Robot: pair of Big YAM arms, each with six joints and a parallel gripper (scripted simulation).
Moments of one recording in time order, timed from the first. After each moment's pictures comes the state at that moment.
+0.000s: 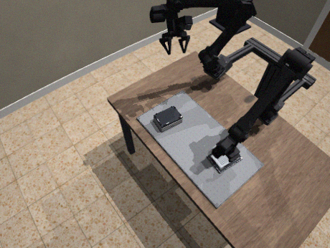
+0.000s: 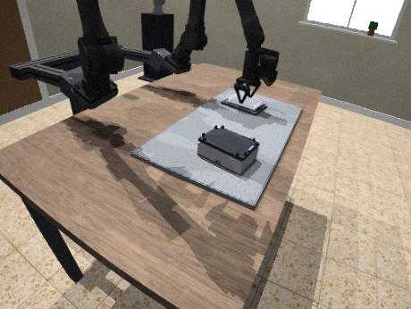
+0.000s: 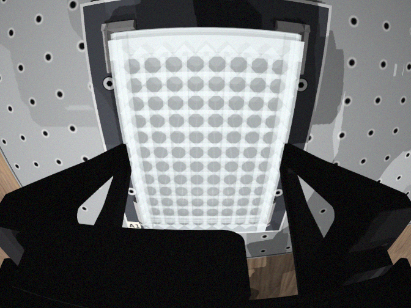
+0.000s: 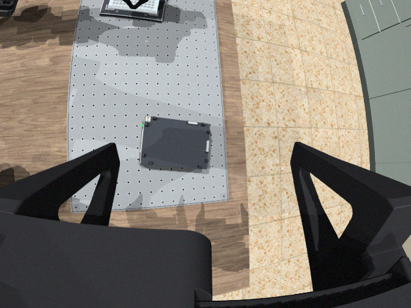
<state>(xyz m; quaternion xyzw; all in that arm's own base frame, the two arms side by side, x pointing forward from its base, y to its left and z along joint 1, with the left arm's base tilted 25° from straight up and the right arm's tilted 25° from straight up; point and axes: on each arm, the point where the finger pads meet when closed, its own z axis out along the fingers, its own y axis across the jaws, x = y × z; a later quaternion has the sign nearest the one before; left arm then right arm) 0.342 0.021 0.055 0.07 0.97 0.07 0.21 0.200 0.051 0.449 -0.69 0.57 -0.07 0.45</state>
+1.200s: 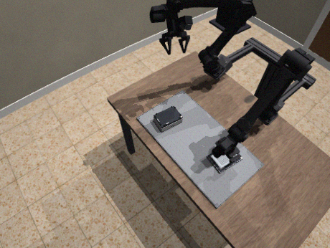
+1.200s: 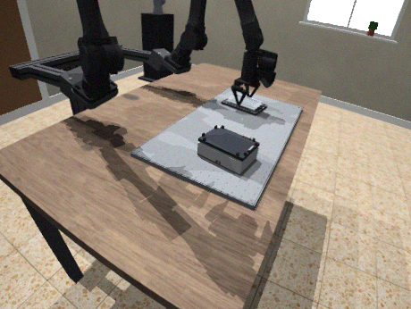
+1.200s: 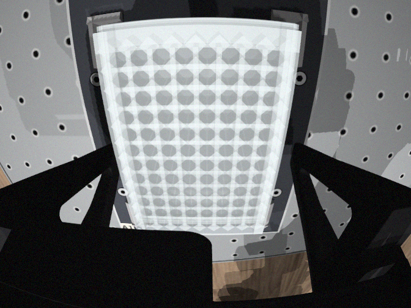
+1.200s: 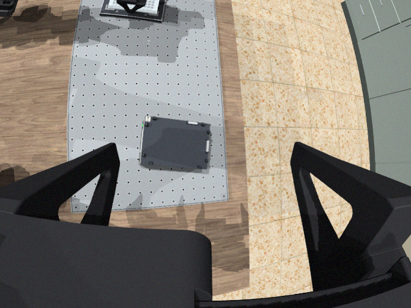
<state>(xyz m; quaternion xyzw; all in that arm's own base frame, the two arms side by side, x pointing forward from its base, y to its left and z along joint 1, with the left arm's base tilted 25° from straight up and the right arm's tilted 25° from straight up) 0.339 0.018 0.047 0.07 0.97 0.06 0.21 0.200 0.051 0.449 -0.69 0.57 -0.07 0.45</state>
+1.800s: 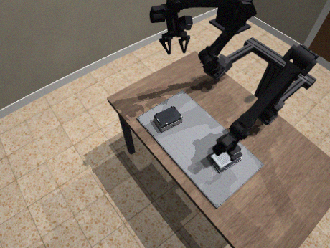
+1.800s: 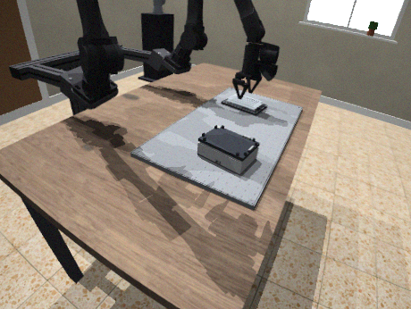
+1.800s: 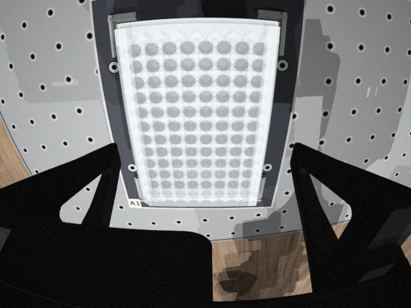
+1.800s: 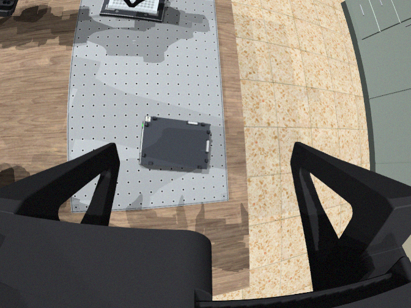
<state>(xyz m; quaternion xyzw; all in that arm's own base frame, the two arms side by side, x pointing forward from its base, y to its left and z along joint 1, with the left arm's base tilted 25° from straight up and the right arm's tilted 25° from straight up) 0.329 0.015 0.072 0.07 0.97 0.06 0.21 0.200 0.051 0.449 -0.69 0.57 -0.07 0.45</state>
